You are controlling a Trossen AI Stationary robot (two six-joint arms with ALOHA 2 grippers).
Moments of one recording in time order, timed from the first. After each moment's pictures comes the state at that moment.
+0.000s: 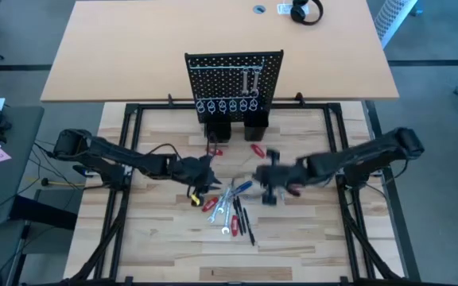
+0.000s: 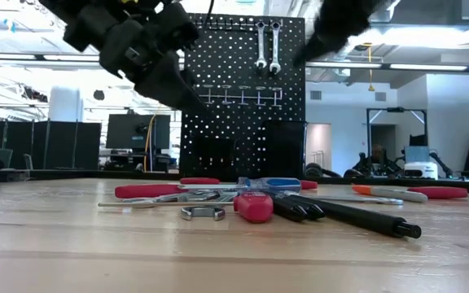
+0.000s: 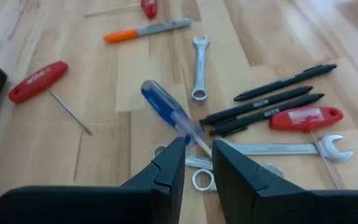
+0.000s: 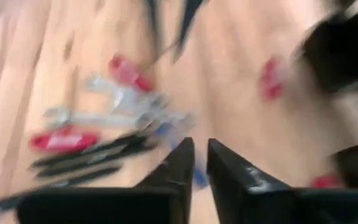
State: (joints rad) left arm -0.09 1.45 0.74 0.14 -0.03 0.09; right arm 0.24 1.43 1.01 -0.38 0.34 0.18
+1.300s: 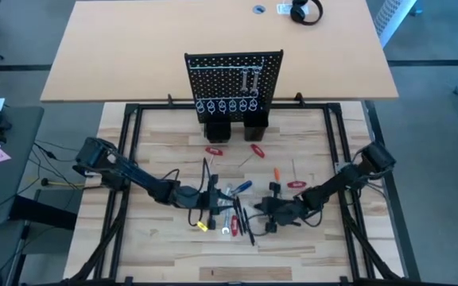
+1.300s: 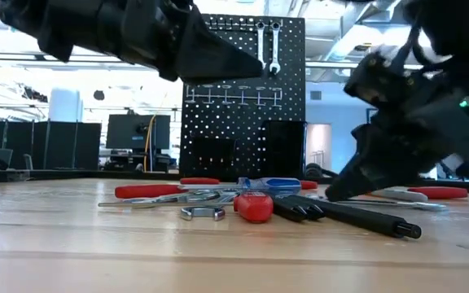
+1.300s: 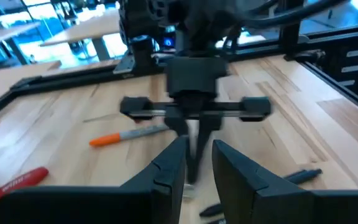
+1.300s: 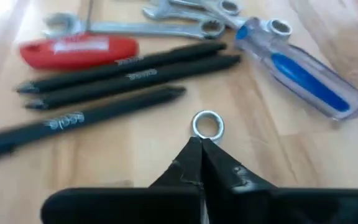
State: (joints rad) left arm -0.34 1.74 0.74 0.83 -0.35 0.10; right arm 0.47 1.77 0.59 0.41 0.52 0.38
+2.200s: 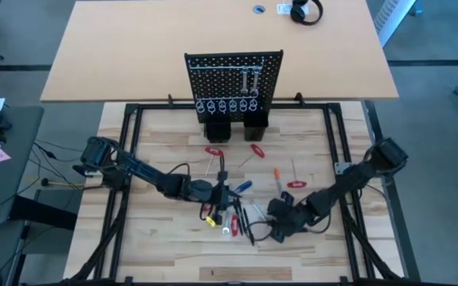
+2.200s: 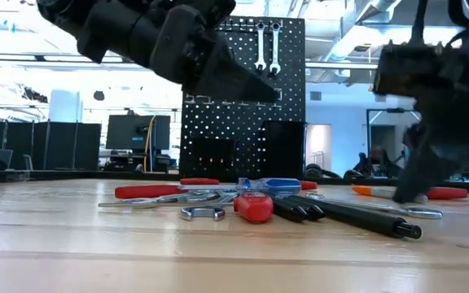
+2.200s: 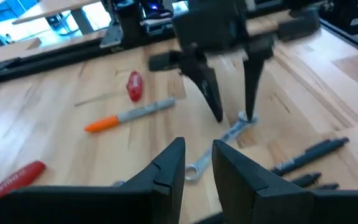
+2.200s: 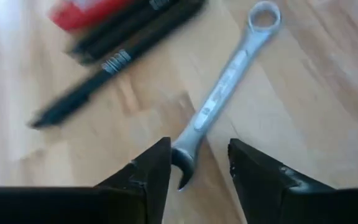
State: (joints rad) left arm -0.24 1.77 0.86 0.58 -0.22 0.16; right arm 0.57 1.68 0.73 -0.08 0.37 0.92
